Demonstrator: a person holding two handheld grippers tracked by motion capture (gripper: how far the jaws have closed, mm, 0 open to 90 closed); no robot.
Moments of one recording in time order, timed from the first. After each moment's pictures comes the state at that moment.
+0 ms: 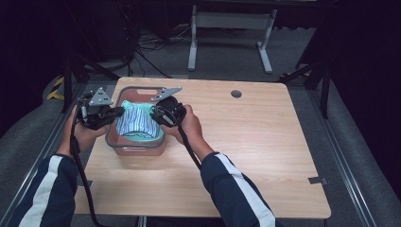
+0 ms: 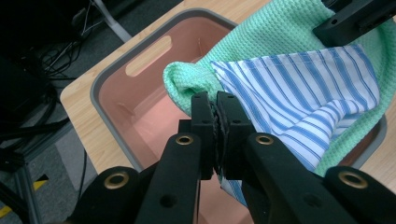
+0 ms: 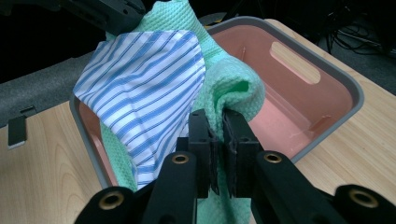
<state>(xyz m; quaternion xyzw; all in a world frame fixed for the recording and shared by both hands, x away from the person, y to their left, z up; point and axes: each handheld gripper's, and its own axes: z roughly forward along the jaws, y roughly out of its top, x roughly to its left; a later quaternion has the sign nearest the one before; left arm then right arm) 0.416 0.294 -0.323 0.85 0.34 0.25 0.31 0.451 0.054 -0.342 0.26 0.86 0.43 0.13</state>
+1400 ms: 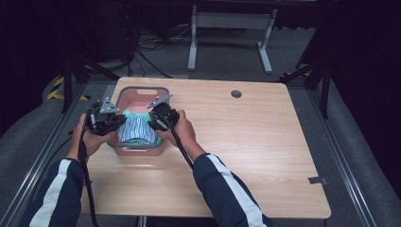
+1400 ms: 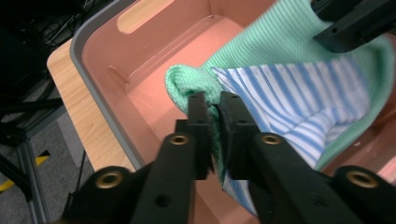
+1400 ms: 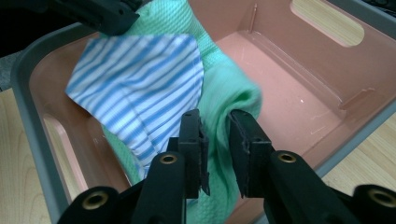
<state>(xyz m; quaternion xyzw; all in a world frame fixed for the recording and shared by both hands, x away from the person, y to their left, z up) 0.429 0.295 -0.370 0.85 0.38 0.24 0.28 0.469 0.075 -0.388 0.27 0.87 0.39 0.11</state>
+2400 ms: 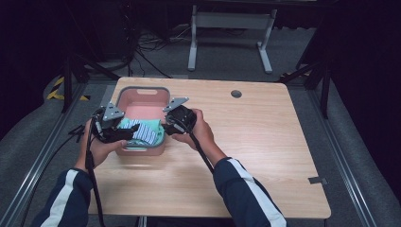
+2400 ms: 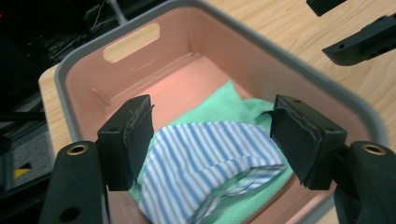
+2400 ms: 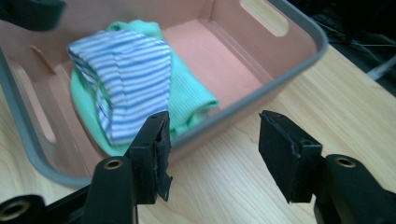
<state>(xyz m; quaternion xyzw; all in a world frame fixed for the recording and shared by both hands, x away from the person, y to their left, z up) 0.397 0.264 -0.364 0.81 0.38 0.26 0.35 0.453 0.024 -0.376 0.25 0.88 0.37 0.19</state>
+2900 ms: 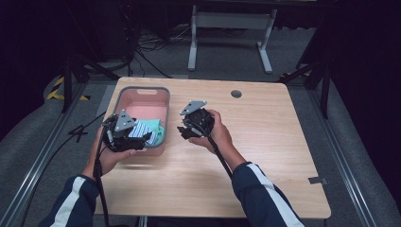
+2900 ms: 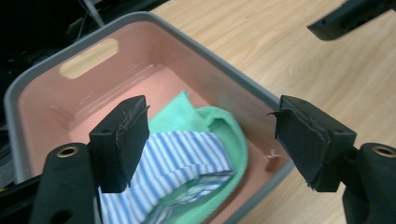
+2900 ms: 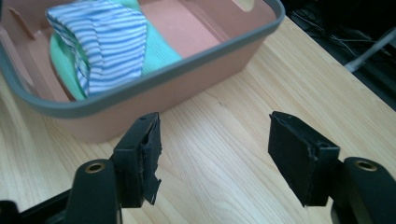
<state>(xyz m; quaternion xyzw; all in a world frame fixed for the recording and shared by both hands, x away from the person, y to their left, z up) 0.376 0.229 -0.367 0.83 0.35 0.26 0.36 0.439 -0.024 -0.371 0.25 0.88 0.35 0.21</state>
